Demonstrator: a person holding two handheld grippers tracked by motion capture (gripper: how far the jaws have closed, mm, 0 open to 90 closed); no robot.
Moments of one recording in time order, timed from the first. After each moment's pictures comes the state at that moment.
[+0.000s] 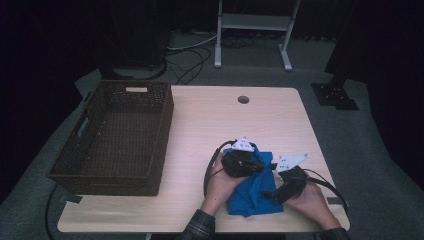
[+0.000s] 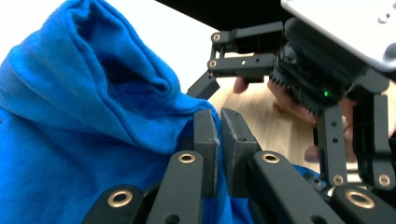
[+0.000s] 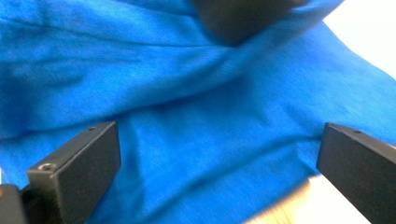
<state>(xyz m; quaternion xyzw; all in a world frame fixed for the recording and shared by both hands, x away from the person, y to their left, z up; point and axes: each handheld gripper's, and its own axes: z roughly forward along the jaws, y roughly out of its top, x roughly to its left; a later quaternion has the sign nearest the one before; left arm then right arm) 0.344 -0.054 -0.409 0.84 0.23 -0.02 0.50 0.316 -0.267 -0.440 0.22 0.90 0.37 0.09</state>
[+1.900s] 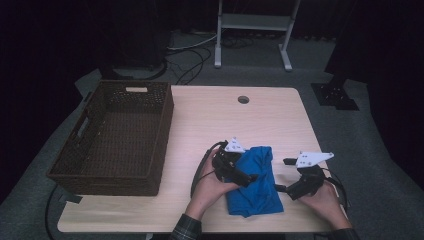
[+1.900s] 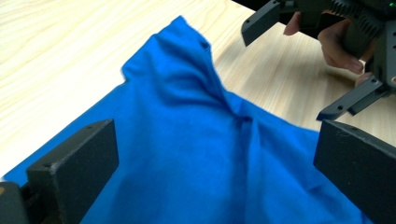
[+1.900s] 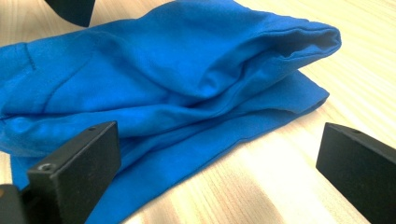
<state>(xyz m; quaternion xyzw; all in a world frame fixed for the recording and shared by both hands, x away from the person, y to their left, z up) 0.338 -0.027 -0.408 0.85 0.26 0.04 0.46 0.313 -0.308 -0.427 0.24 0.87 0.42 0.12</state>
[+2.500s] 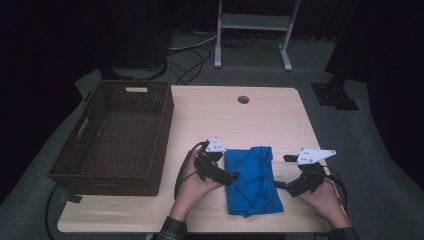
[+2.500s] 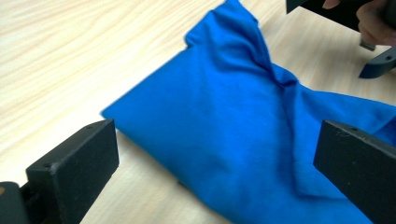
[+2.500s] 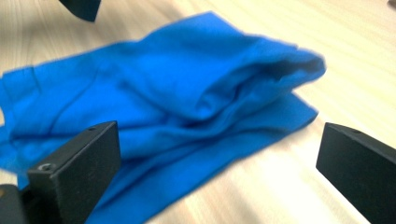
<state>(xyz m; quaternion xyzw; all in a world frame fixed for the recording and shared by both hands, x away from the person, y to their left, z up) 0.340 0.017 -0.408 0.84 0.28 0.07 0.45 0.315 -0.306 -0.415 0.25 0.86 0.44 0.12</state>
